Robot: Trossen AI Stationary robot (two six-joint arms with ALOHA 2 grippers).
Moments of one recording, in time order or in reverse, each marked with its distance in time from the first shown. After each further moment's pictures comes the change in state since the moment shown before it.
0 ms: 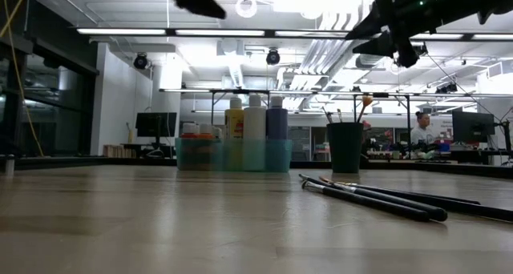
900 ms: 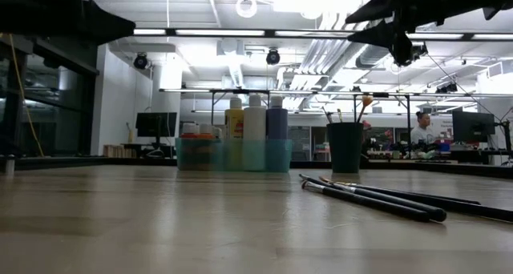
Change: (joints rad) left arm 0.001 -1.178 -1.003 0.394 -0.172 -0.326; right arm 0.155 -0.017 0.000 -0.032 -0.144 0.017
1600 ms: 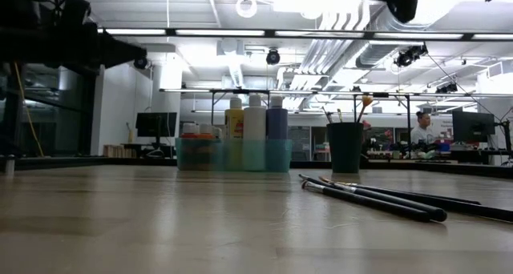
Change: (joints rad) left arm 0.001 0.106 -0.215 0.309 -0.015 0.061; right arm 0.187 0.045 0.278 -0.287 0.067 0.018
